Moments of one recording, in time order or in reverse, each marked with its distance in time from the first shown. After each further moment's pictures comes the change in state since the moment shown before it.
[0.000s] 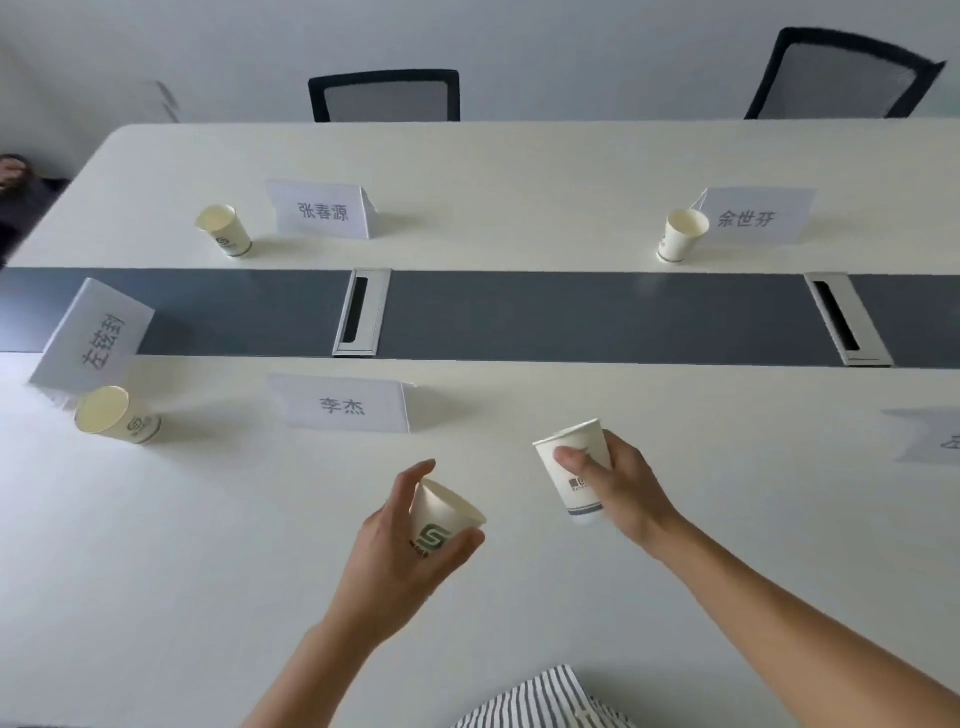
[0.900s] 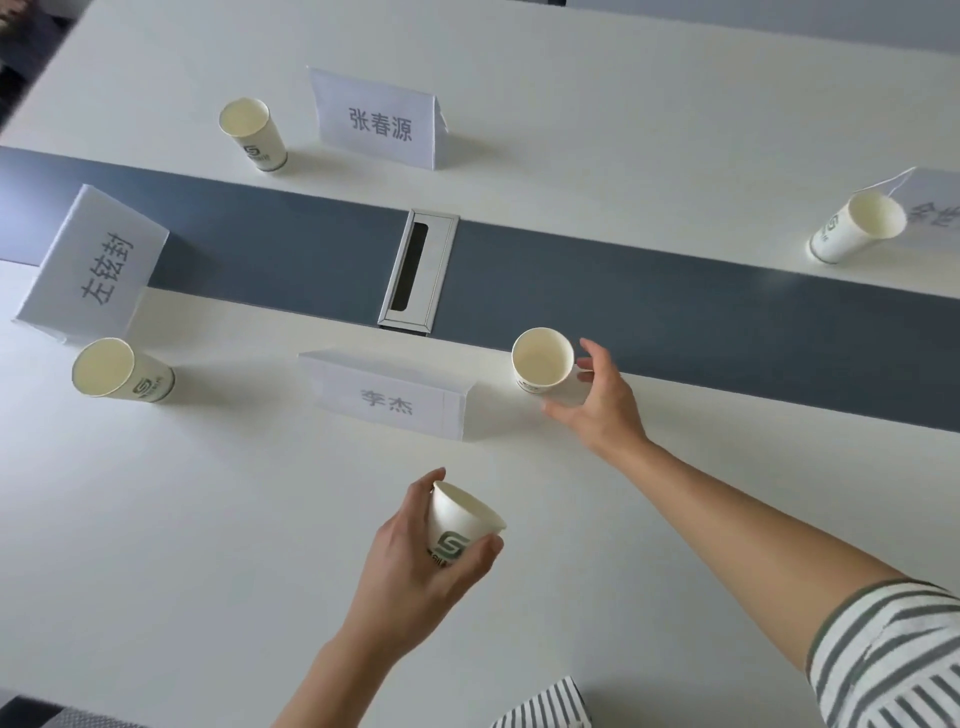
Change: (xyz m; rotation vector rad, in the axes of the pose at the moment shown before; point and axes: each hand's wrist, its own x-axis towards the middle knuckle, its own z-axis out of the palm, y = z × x) left_hand 0.070 -0.043 -0.024 -0.154 -0.005 -0.303; right_hand 0.209 0.008 0.088 -0.471 0.041 -0.141
